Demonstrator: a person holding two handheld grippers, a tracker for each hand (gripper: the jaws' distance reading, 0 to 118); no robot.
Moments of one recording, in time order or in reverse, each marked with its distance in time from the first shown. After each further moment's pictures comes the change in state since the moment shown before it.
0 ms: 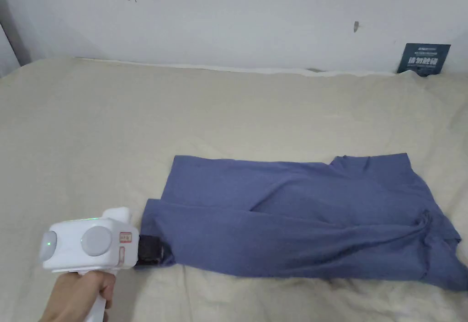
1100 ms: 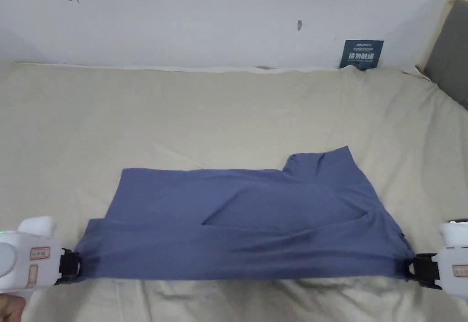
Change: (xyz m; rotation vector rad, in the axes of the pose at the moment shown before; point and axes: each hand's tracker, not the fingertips) left arm 0.012 -0.049 0.058 -0.158 -0.257 0.088; right arm 0.021 -0.014 0.024 -0.048 0.073 0.081
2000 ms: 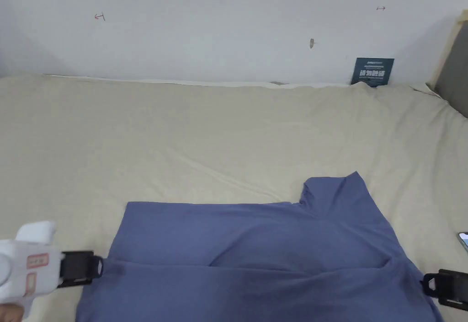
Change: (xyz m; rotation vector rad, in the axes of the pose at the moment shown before) left arm -0.015 -0.003 0.041 0.244 0.199 -0.116; right arm -0.001 -0.013 0.051 0.078 0.017 -0.109
